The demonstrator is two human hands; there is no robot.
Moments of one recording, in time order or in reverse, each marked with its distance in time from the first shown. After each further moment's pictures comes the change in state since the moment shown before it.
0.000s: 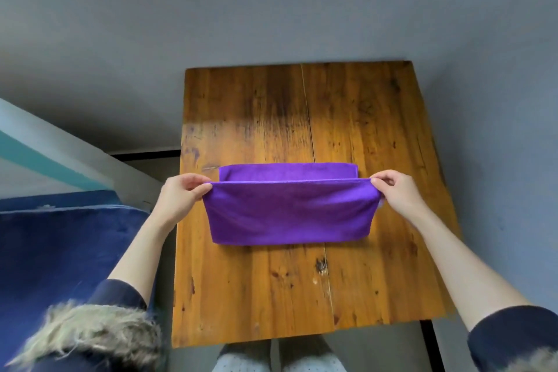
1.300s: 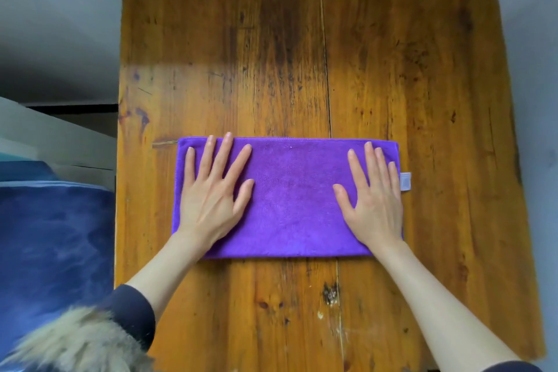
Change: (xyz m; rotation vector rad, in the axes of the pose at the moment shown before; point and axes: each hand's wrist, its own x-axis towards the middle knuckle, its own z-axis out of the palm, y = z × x) left_hand 0.067 -0.071 0.142 0.925 0.096 0.469; right_hand 0.038 0.071 0.122 -0.805 0.105 -0.452
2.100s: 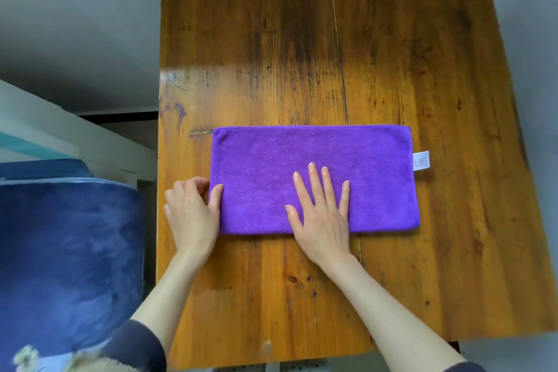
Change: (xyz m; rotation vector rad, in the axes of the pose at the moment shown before) left_hand -0.063 -0.035 -0.018 -0.398 0.145 -0.605; right_hand -0.055 -0.120 0.014 0.061 -0.083 -0.054
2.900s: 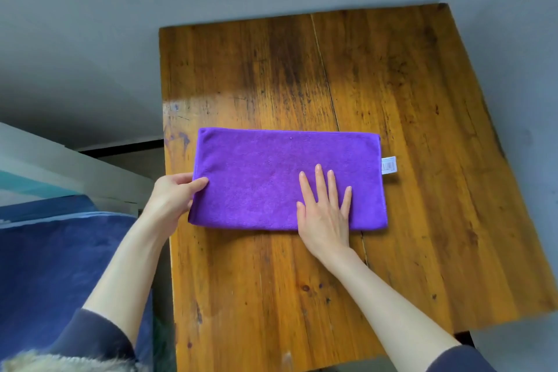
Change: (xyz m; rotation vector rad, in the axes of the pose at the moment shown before) left_hand 0.071 0.016 -0.064 -0.630 -0.493 -0.391; right_hand 0.017 -0.013 -0.006 0.000 -0.055 0.197
